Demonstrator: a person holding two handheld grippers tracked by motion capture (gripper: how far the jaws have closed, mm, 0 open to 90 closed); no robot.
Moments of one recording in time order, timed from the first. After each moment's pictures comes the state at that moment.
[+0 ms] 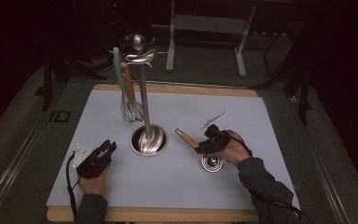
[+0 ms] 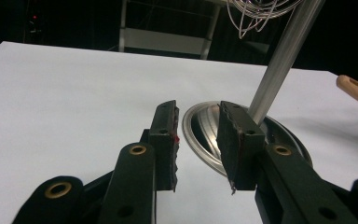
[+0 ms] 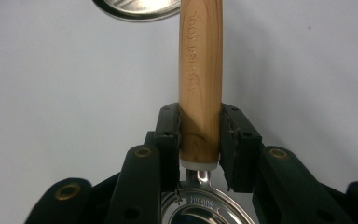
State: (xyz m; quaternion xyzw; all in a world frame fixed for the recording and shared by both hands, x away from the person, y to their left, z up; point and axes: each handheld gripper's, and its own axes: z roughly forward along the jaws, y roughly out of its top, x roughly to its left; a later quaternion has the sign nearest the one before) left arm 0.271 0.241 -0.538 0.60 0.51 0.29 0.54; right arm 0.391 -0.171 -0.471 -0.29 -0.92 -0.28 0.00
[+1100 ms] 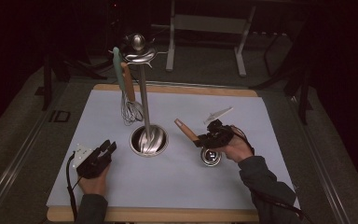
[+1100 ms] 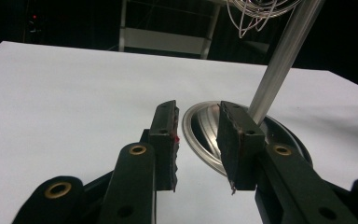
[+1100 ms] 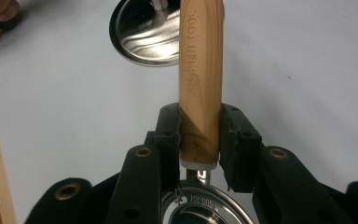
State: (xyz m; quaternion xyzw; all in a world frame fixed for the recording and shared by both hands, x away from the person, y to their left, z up) left arm 0.271 0.241 -0.538 0.60 0.51 0.29 0.54; right arm 0.385 -0.172 -0.440 -0.28 -0.90 -0.34 -0.02
